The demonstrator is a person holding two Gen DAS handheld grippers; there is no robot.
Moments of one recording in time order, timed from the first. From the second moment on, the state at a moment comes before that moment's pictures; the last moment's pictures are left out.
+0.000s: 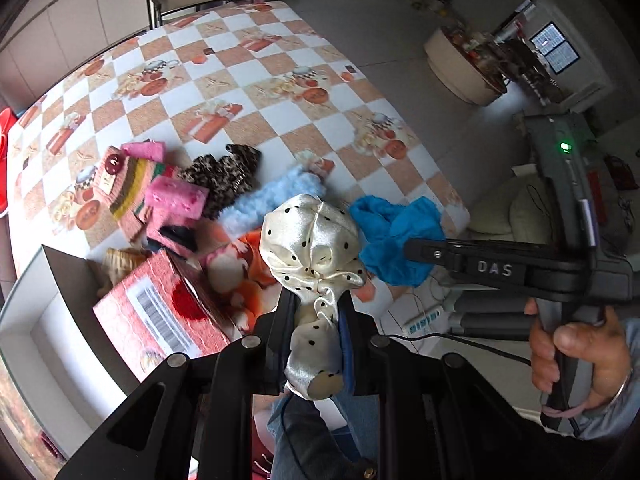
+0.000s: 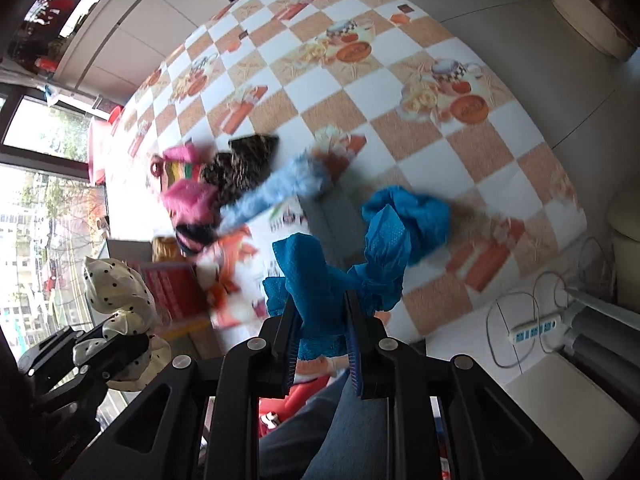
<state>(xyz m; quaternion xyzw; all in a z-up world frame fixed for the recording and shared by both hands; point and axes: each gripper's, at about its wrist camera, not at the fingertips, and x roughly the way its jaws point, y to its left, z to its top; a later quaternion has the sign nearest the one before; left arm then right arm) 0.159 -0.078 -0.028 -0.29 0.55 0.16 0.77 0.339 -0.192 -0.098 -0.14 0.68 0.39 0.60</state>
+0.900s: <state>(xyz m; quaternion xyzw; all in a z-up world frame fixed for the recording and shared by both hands) 0.007 -0.170 -0.016 -0.43 0.45 0.42 0.66 0.237 -0.212 -0.071 -0.29 0.60 0.58 0.47</state>
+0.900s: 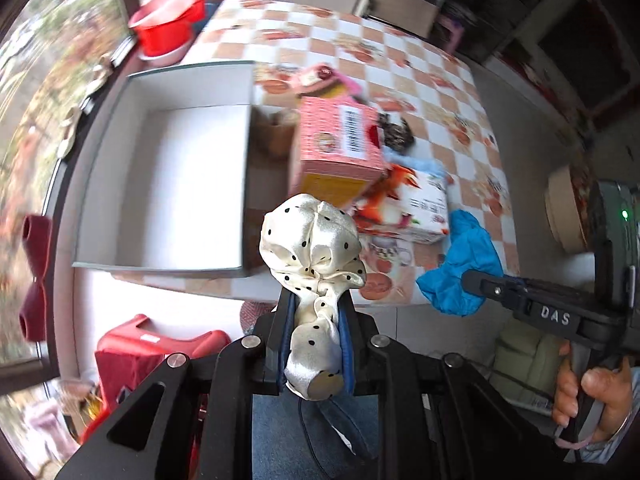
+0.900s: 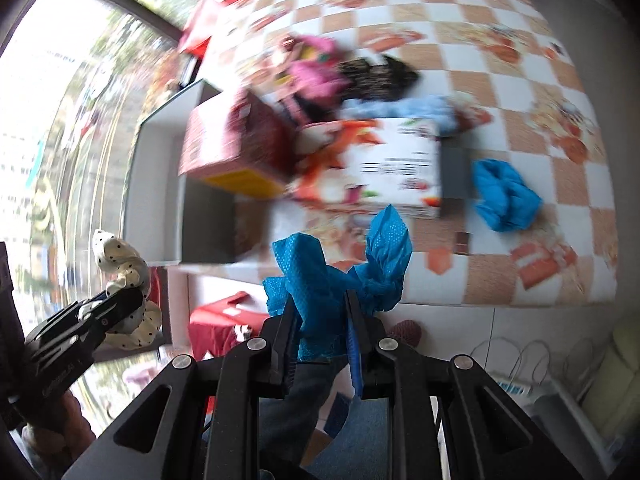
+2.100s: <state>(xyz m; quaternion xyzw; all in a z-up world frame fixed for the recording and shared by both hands) -0.152 -0.040 -0.043 -0.46 0.43 0.47 0.62 0.033 -0.075 -0.033 -0.38 0.51 0.67 0.39</state>
